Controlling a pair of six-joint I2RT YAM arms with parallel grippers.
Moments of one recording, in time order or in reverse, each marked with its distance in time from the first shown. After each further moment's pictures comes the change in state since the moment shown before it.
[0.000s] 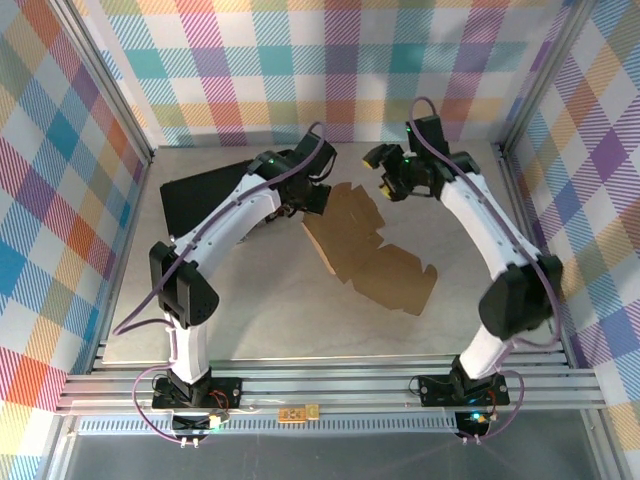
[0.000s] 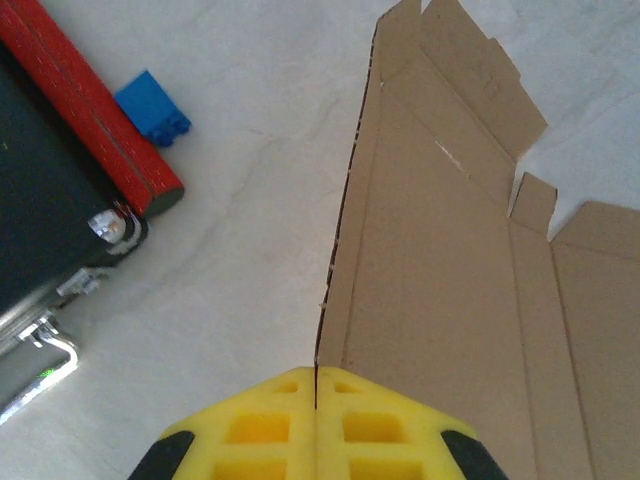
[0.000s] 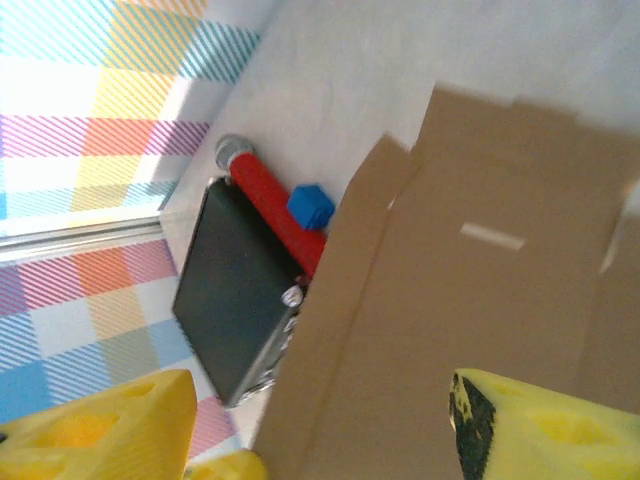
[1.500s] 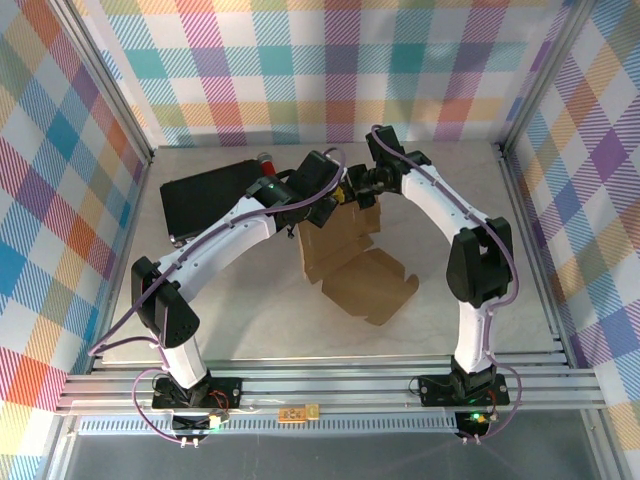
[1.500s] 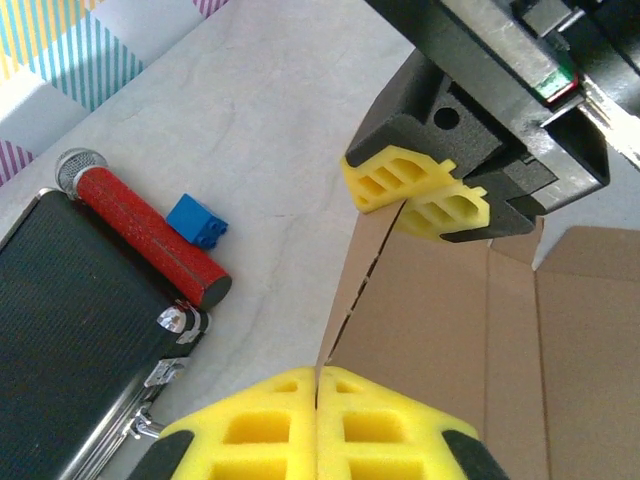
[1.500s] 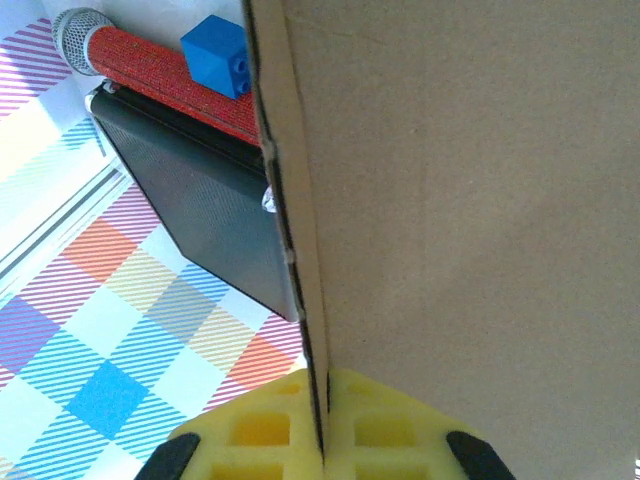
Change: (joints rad) left arm -0.091 -0.153 -0.217 0.234 -0.145 0.244; right arm 0.067 0.238 0.058 0.029 -0.229 0.377
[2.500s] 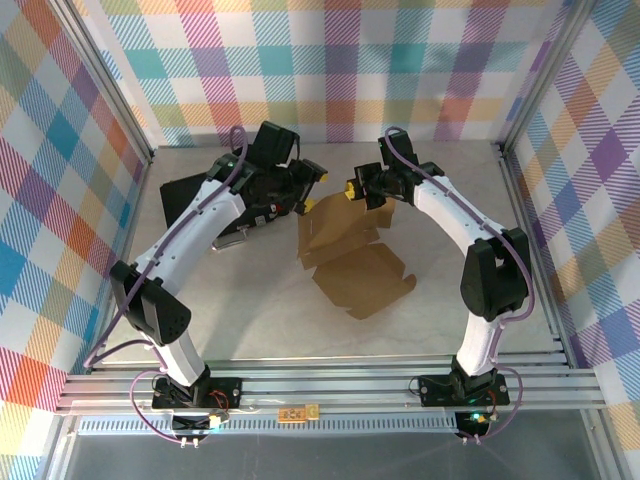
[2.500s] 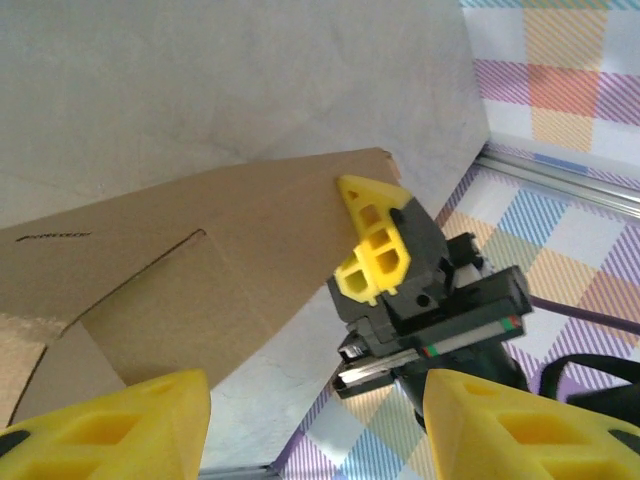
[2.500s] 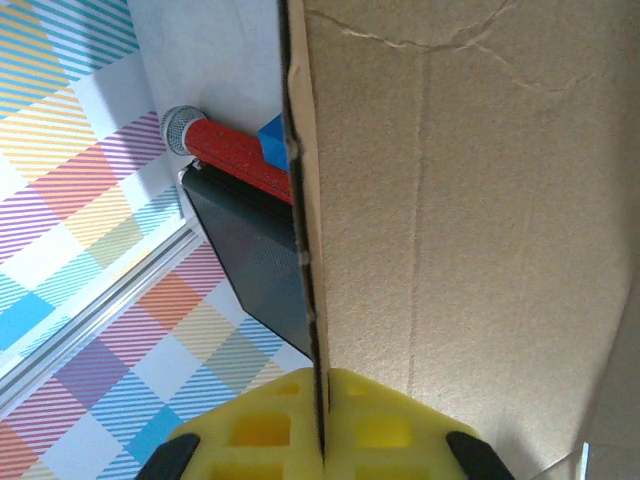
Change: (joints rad) left arm 0.209 -0.028 0.057 -0.014 0.591 -1.463; right arm -0.014 -0.131 -0.177 0.175 0.146 0.078
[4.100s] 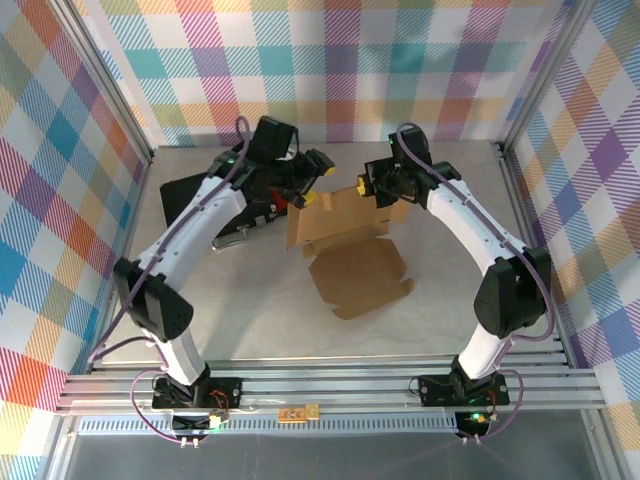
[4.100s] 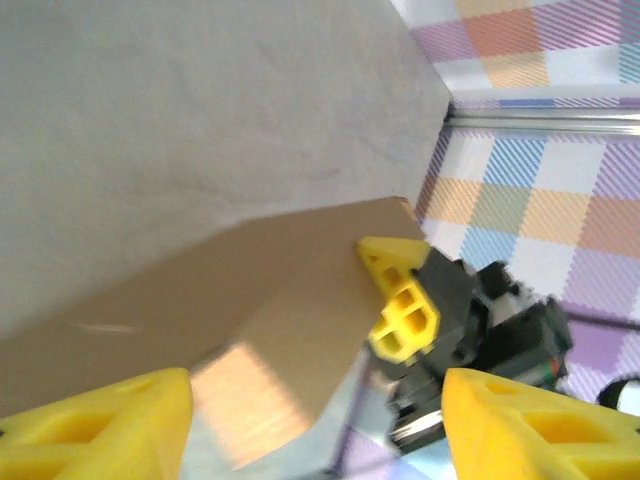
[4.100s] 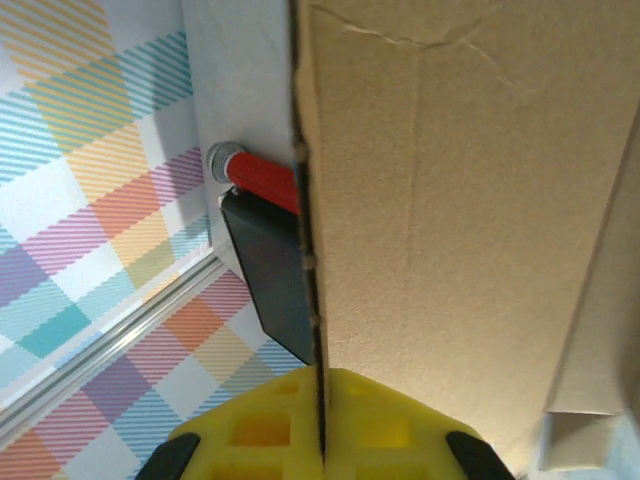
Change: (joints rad) left arm 0.045 -0.074 -0.046 0.068 0.011 0.325; right arm -0.027 -0.125 0.005 -0.105 0.114 -0.018
